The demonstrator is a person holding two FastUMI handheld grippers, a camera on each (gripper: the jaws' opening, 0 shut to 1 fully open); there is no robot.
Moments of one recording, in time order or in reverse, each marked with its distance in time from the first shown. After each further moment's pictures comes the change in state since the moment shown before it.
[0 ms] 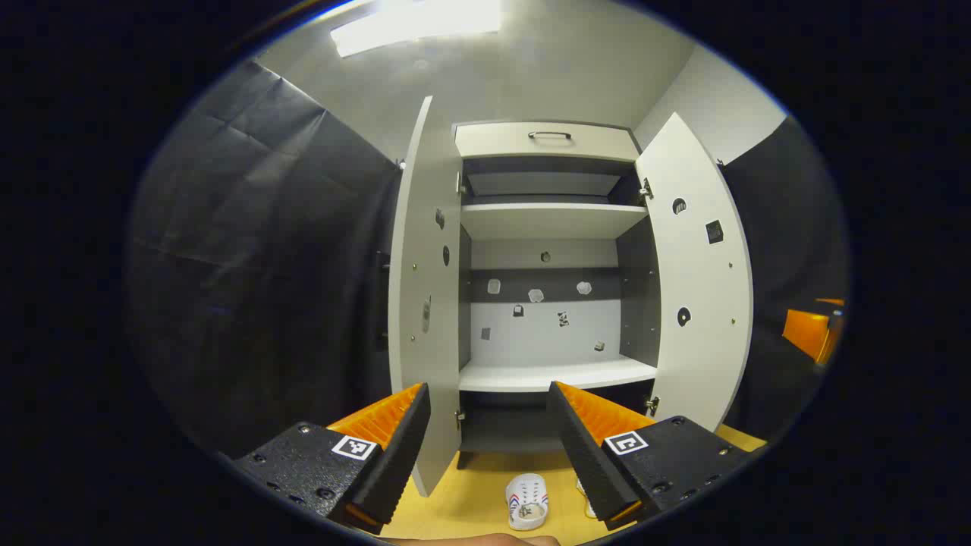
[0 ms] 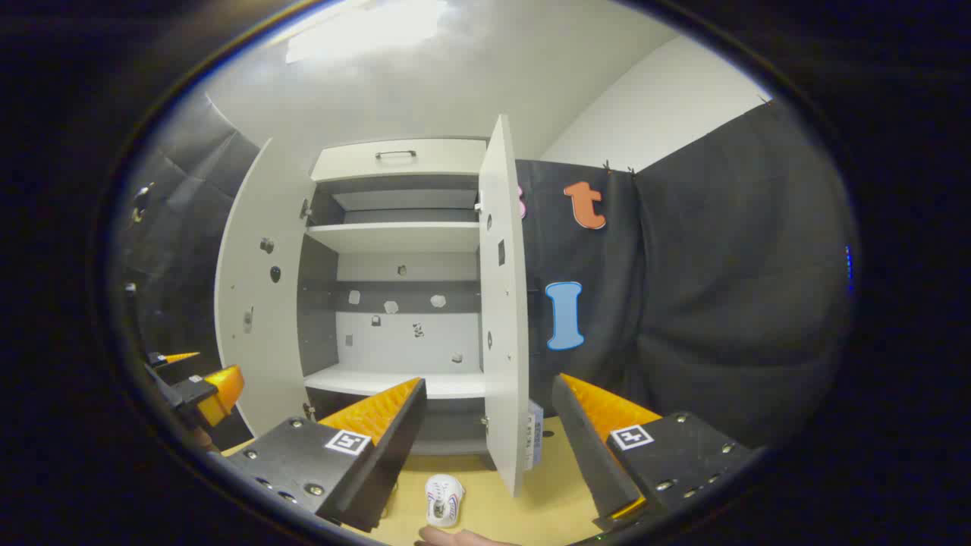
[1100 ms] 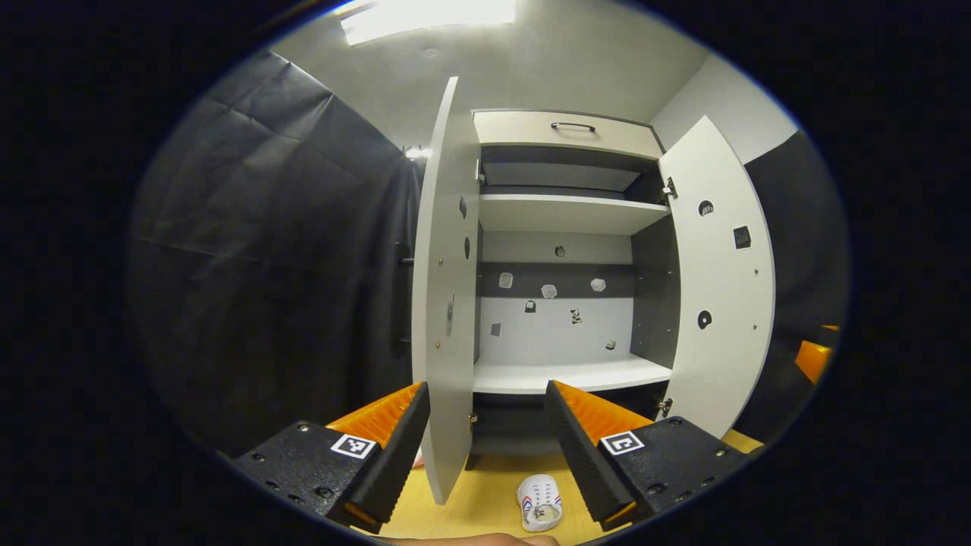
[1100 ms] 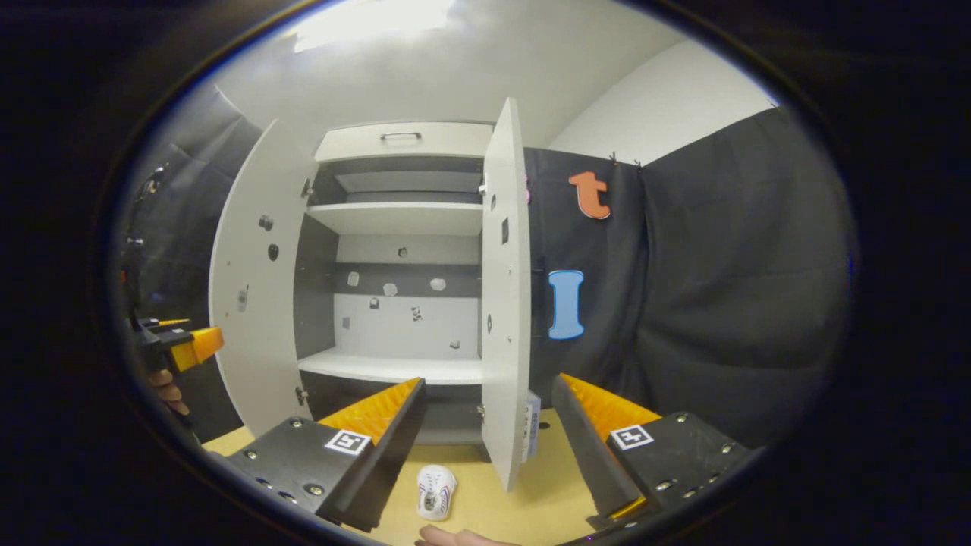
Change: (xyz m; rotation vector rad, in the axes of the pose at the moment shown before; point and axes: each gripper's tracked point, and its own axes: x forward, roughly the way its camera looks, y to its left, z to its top) left arm 0.019 0.046 -0.001 -0.002 0.021 -0.004; right arm 0.008 0.005 -0.026 -0.044 0.051 0.015
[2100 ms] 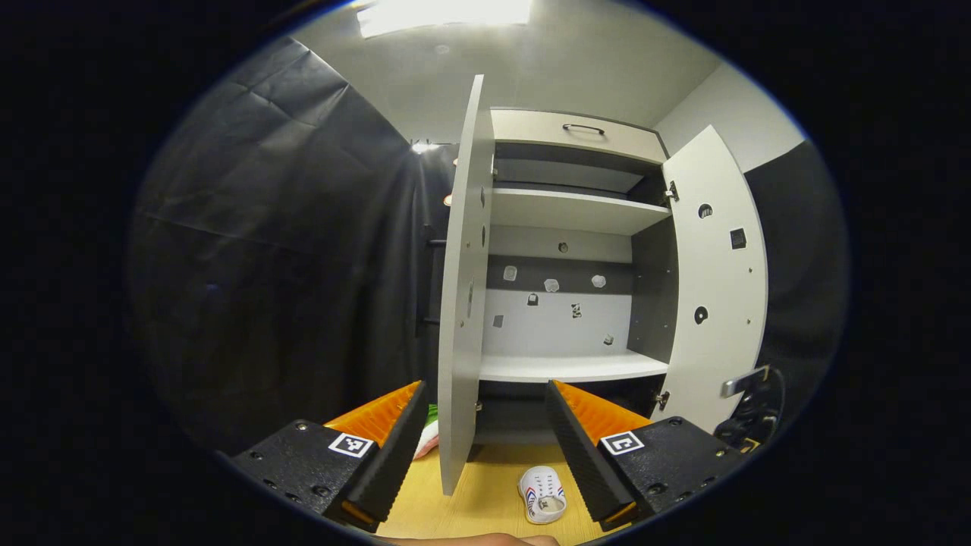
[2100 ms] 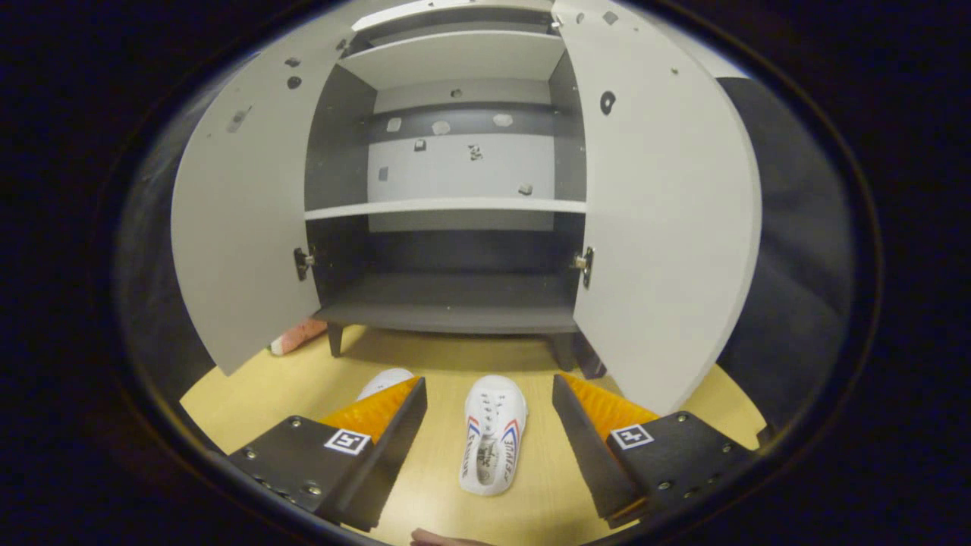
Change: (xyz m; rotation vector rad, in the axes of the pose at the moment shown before) left arm -0.021 0.022 -0.022 -0.046 0.013 -0.032; right arm 0.102 0.117 -0.315 -0.019 0.468 0.175
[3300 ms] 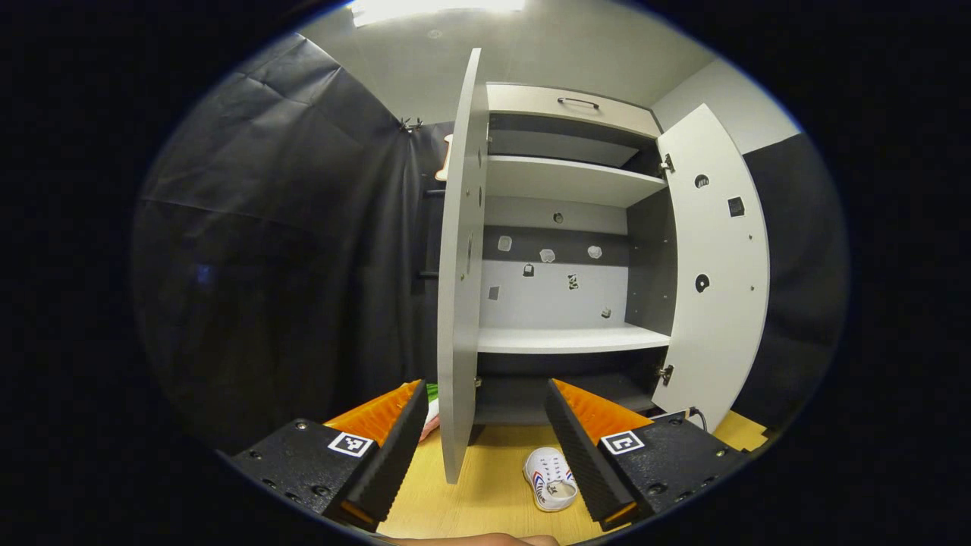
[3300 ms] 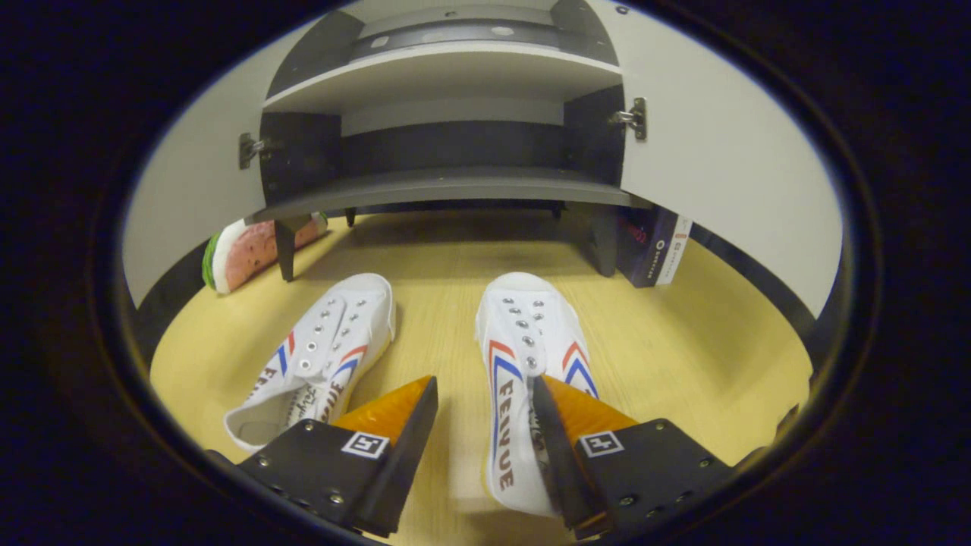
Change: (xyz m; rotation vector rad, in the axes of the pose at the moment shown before) left arm 0.013 0.009 -0.049 0.020 0.085 -0.032; right arm 0.091 0.021 -0.125 0.075 0.183 -0.068
